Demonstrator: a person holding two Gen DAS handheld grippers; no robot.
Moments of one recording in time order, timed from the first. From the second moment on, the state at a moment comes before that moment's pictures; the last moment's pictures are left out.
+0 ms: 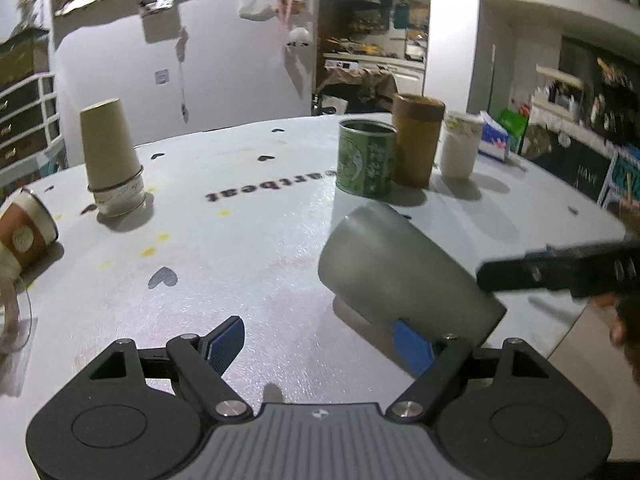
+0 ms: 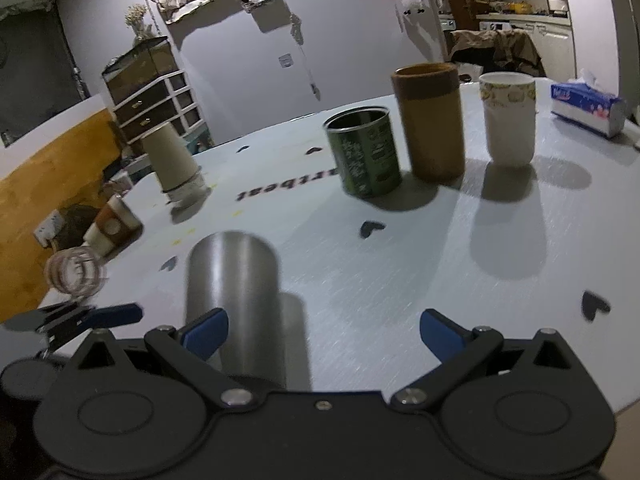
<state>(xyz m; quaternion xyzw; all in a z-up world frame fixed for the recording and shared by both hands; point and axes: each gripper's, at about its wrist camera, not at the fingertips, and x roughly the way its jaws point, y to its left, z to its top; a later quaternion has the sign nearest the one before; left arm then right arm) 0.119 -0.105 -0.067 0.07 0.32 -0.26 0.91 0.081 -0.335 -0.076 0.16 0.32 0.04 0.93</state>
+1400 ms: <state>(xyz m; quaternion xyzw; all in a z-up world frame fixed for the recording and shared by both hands) 0.208 -0.131 -0.083 -0.27 0.48 -0.23 0.80 0.045 -0.300 -0.084 0.14 0.26 0.12 0.95</state>
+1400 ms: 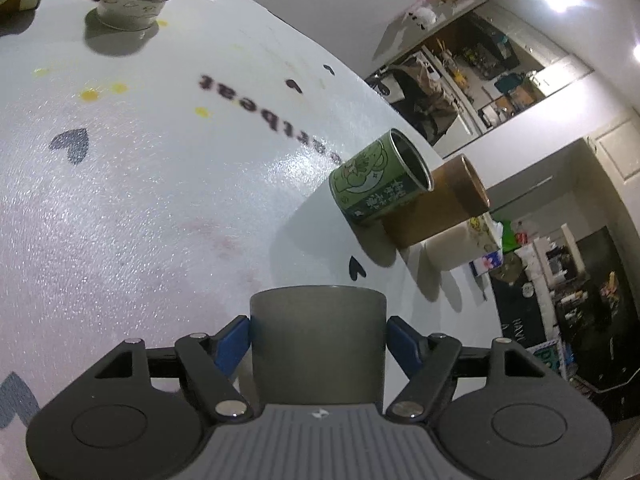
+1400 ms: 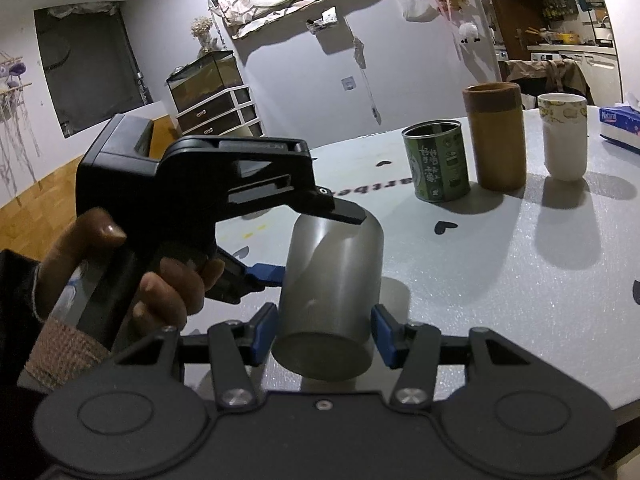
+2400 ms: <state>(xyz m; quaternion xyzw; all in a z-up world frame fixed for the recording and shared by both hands) 0.260 -0.214 -0.008 0.01 0.23 -0.17 0.96 0.011 -0.354 -0.064 0.13 0.20 0.03 0.97</state>
